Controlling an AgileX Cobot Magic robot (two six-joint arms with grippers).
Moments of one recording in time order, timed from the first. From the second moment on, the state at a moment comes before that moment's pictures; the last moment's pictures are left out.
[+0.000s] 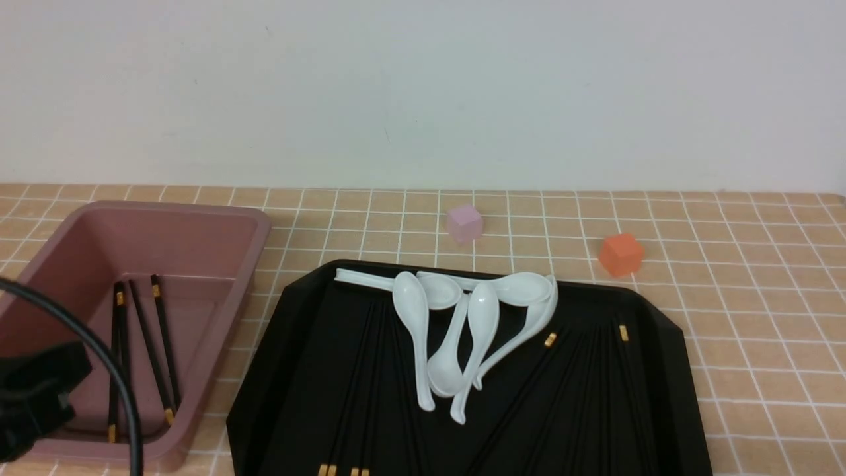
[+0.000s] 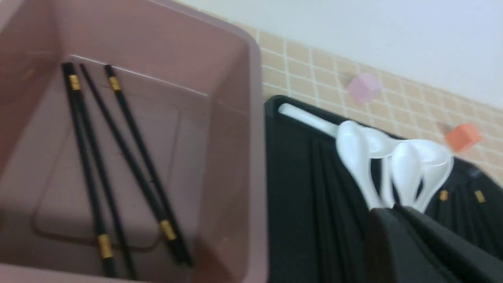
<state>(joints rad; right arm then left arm) 0.09 -0.01 0.02 -0.02 0.37 0.09 -0.10 0.54 -0.41 -0.39 0.36 -0.02</state>
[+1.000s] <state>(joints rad) 0.09 -0.01 0.02 -0.02 0.37 0.09 -0.02 -0.01 0.03 0.05 0.39 -0.34</state>
